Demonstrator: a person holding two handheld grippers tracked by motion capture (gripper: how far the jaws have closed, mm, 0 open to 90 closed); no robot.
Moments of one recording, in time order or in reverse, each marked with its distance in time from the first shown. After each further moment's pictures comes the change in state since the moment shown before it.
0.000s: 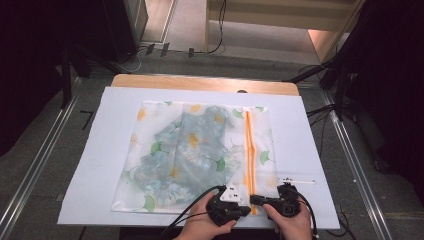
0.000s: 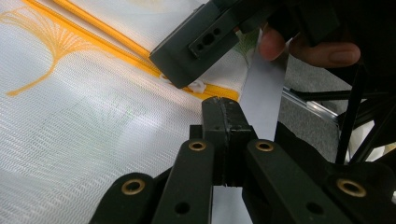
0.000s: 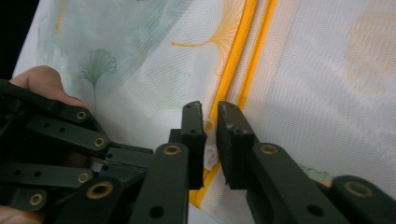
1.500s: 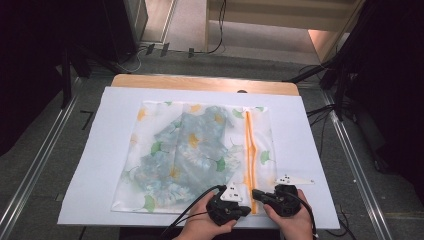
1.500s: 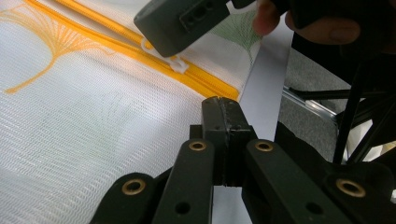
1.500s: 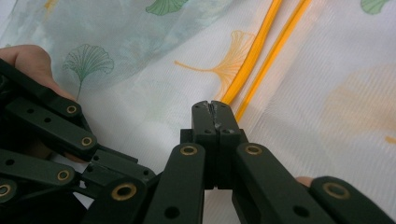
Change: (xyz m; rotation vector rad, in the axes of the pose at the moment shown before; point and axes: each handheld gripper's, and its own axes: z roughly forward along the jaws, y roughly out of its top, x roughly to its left) left arm 0.001 0.001 0.000 0.012 -0.005 -0.008; right arm 0.012 0.005 -0.005 -0.078 -0.095 -0.264
